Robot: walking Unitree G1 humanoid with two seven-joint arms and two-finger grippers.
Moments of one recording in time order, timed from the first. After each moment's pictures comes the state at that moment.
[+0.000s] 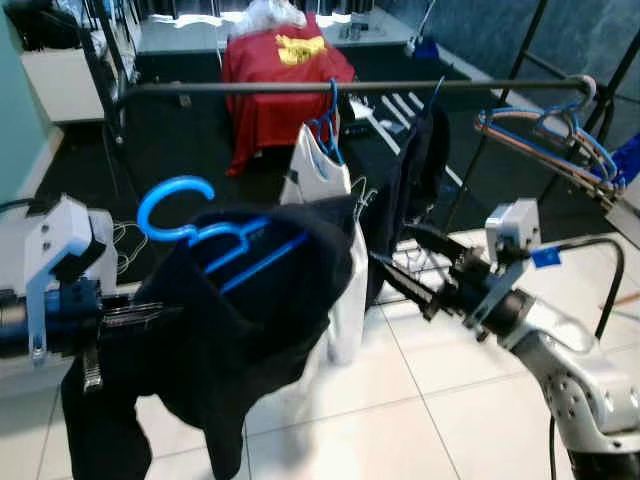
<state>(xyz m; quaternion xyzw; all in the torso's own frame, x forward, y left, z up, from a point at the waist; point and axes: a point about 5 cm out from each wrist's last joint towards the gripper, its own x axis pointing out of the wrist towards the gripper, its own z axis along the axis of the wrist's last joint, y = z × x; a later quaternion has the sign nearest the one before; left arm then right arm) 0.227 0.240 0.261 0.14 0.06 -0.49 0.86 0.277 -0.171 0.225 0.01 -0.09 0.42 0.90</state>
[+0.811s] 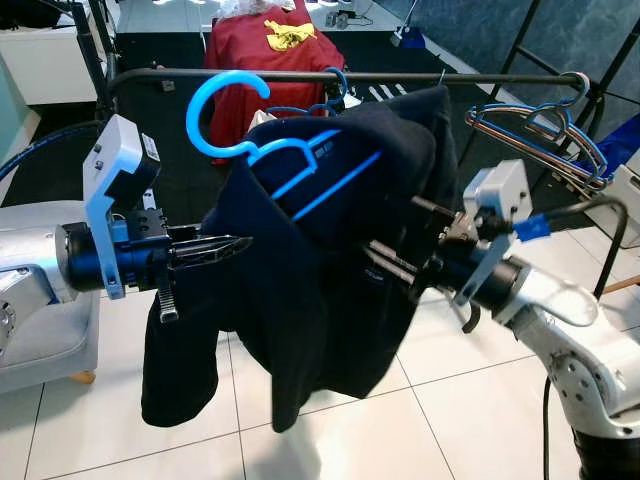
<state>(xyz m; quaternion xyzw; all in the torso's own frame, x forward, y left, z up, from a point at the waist) 0.251 0.189 0.297 0.11 -0.03 -0.53 0.84 0.277 -0.153 0.270 -0.07 -0.13 0.39 0.91</state>
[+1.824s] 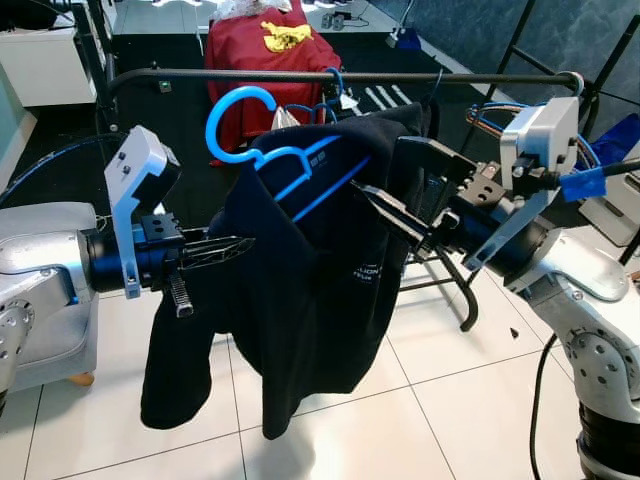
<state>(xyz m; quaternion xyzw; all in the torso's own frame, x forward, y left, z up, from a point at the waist) 0.262 0.185 0.288 0.10 0.00 -0.50 0.86 0.266 -0.147 0.310 -0.08 -0.19 0.37 0.90</state>
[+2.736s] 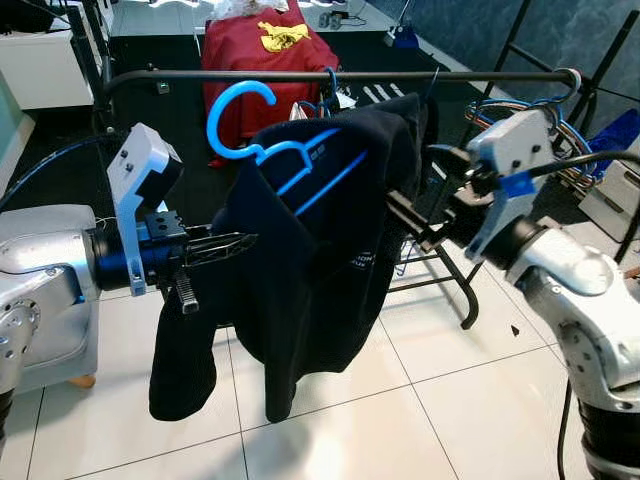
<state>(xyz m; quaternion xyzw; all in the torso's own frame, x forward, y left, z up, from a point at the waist) 0.264 0.183 0.286 0.09 0.00 -0.50 0.86 0.287 -0.158 0.294 -0.16 -0.14 0.27 0.94</state>
